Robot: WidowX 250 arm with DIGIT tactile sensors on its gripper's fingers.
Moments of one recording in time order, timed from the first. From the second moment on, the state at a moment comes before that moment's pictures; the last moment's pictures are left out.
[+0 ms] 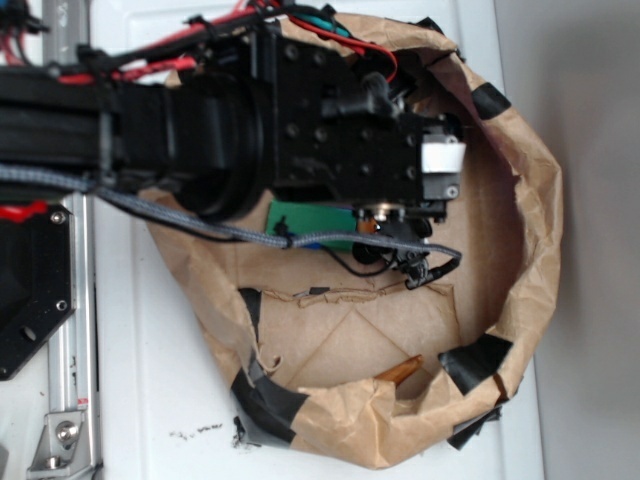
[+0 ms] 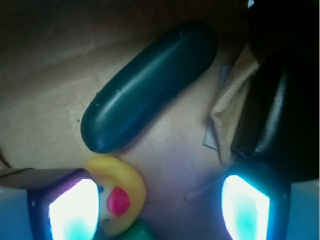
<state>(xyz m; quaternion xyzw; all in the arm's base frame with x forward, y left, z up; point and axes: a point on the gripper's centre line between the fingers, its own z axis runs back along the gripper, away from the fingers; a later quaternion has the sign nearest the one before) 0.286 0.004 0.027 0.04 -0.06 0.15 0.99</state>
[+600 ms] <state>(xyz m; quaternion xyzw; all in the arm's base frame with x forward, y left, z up) 0.284 -0.020 0.019 0.02 -0.05 0.13 0.99</state>
